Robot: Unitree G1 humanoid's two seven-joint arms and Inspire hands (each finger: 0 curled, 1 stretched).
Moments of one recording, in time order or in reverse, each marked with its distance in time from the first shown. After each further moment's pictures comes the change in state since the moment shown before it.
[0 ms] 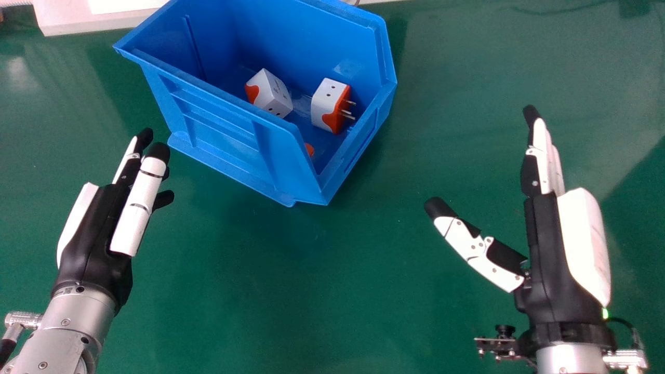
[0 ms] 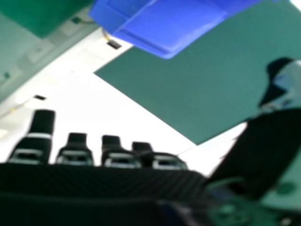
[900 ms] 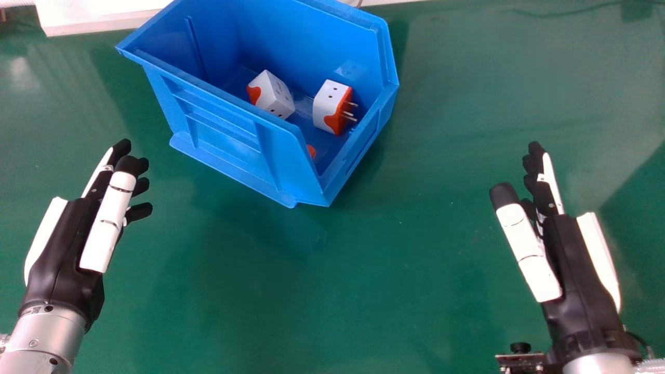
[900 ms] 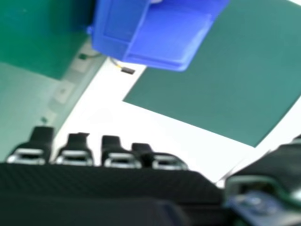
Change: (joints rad) left arm 0.067 0.010 0.045 0.018 -0.025 -0.063 0.003; right arm -0.001 0.002 -0.102 -0.032 0.224 0.089 0.203
